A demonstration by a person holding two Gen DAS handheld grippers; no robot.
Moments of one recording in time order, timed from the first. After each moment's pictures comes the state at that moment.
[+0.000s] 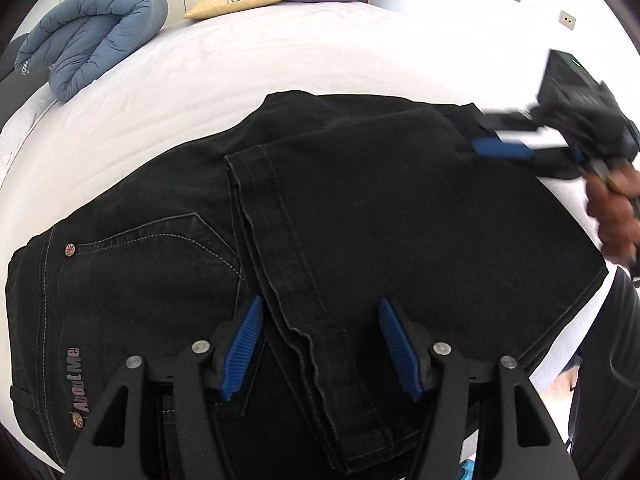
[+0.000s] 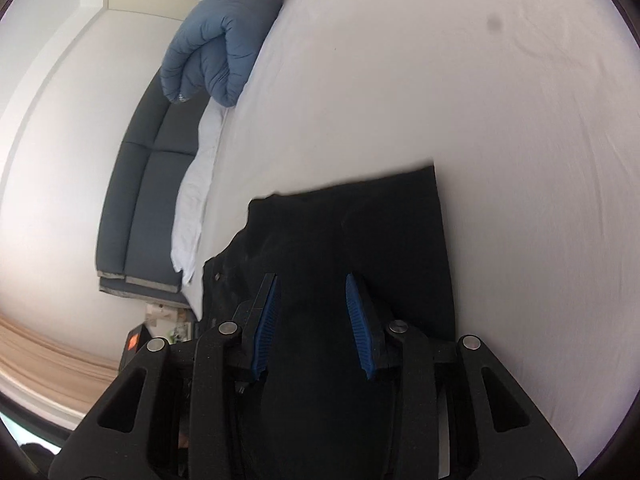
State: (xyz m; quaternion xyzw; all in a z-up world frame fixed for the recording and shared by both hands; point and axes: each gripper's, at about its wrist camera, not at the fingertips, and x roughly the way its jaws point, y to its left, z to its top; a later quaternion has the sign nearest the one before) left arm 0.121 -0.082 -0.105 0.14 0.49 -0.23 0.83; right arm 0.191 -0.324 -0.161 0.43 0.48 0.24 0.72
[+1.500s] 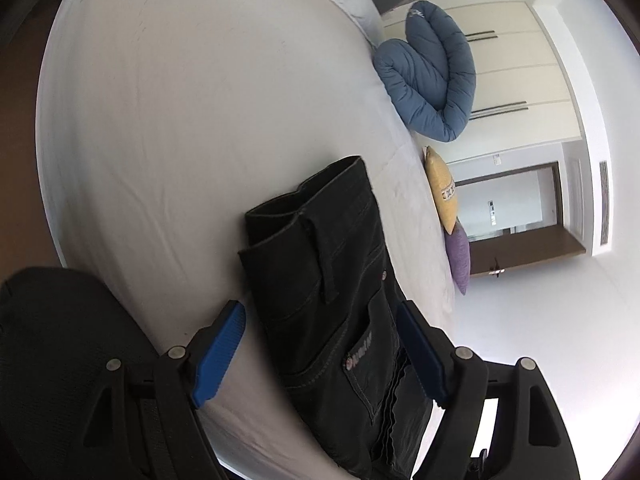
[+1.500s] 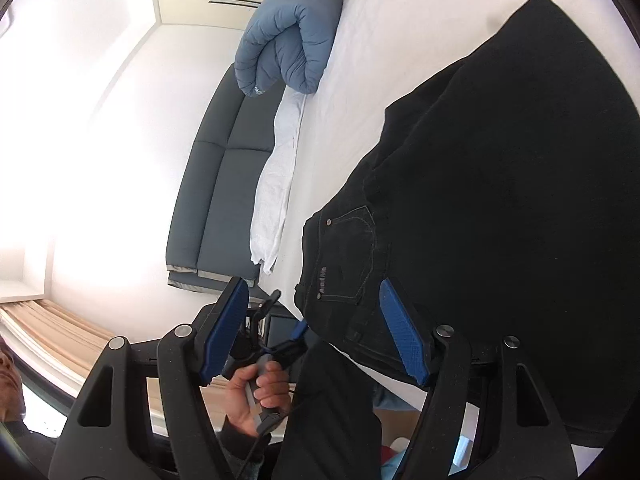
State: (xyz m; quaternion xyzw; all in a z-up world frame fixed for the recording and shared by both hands) left arm 0.061 0.230 -0.129 -0.52 0.36 -0.02 0.77; right arm 0.122 -0.182 -0.118 0.50 0.40 0.32 0.70
